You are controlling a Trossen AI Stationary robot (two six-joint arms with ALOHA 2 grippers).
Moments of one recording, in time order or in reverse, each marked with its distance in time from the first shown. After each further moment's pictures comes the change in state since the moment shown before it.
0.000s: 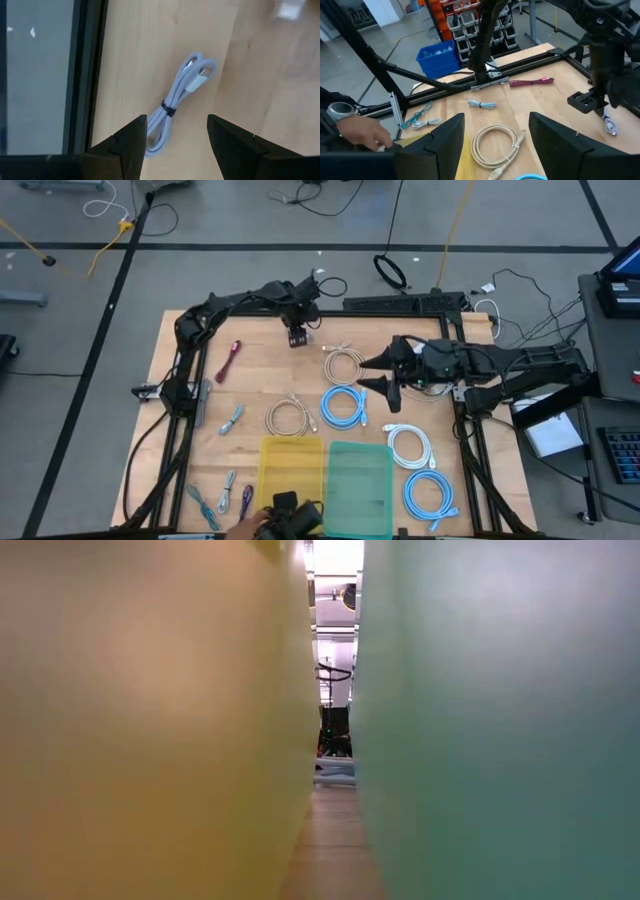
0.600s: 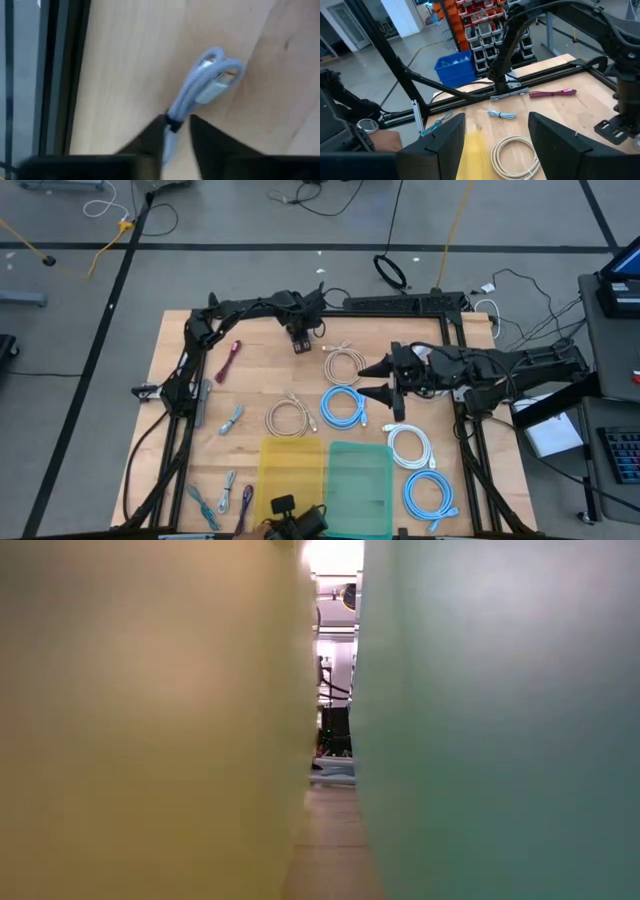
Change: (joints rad) left arm -0.037 0.072 0.000 -0.012 -0.095 -0.144; right arm 0.062 0.000 0.000 0.083 0.004 0.012
